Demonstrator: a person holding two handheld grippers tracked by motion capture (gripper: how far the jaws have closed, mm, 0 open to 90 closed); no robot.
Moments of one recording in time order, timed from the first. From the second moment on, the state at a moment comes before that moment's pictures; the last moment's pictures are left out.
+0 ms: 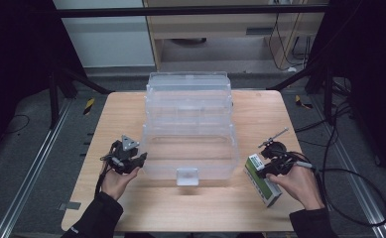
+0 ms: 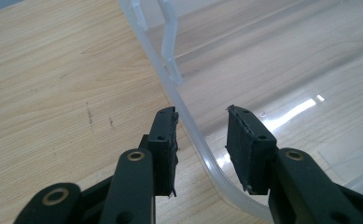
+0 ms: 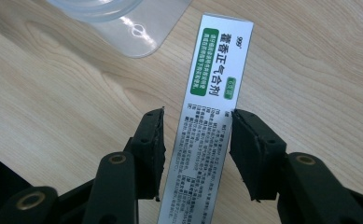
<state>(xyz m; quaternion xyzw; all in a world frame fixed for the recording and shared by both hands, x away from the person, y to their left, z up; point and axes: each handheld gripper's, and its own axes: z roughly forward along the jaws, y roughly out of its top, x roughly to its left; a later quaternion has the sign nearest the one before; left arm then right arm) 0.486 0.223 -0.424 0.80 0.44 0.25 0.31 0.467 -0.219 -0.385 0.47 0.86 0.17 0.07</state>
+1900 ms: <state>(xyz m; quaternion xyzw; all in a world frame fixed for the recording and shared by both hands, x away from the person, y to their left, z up) 0.487 0.222 -0.424 0.80 0.44 0.25 0.31 0.476 -0.216 -0.387 0.50 0.86 0.11 0.06</state>
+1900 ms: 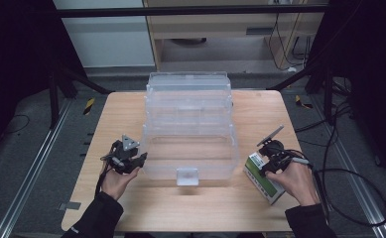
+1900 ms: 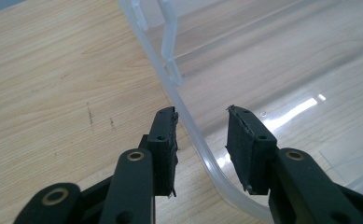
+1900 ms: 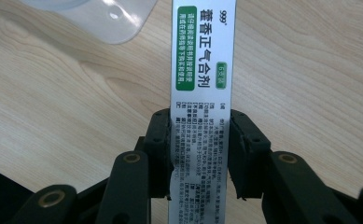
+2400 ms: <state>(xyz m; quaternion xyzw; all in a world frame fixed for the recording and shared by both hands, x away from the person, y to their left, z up) 0.487 0.222 -0.424 0.80 0.44 0.25 0.31 0.470 -0.223 -0.356 0.50 0.85 0.16 0.10</state>
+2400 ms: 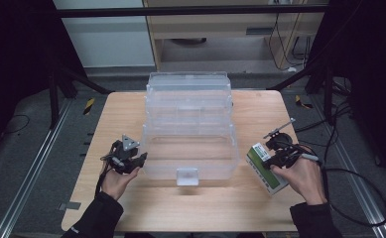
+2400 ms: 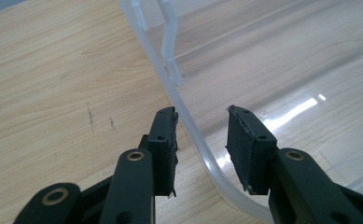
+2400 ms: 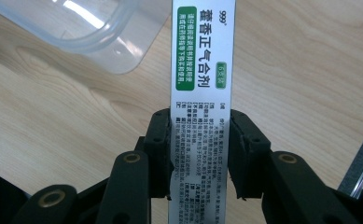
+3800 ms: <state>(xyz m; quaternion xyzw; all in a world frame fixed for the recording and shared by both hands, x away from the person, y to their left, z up) 0.487 0.222 -0.425 0.80 0.45 0.25 0.30 0.477 -0.198 -0.271 0.43 0.86 0.22 0.16</state>
